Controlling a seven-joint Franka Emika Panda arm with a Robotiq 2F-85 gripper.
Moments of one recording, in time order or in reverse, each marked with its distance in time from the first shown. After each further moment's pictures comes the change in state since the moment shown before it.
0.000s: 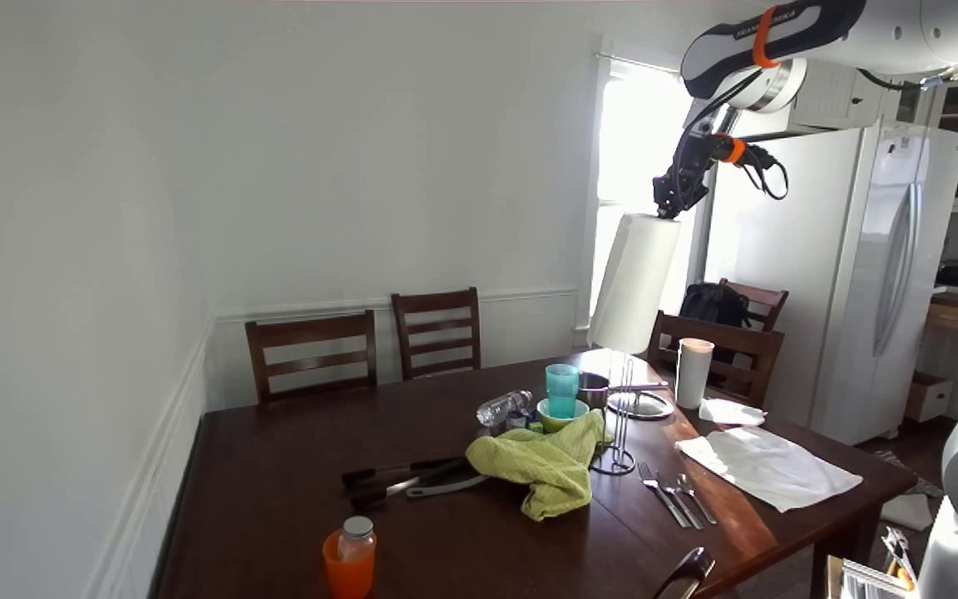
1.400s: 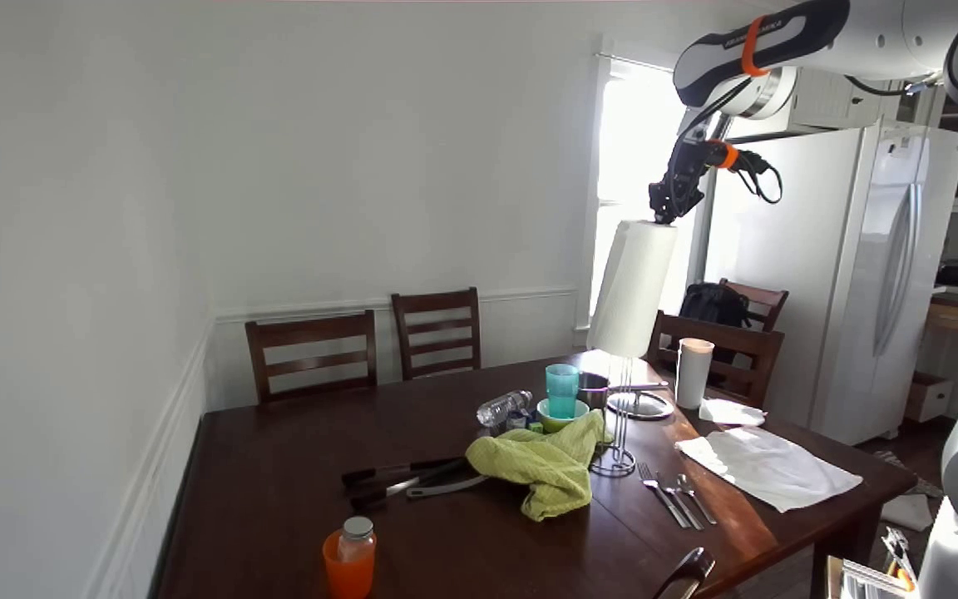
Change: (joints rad) arm -0.001 0.035 -0.001 0.014 0.000 0.006 -0.008
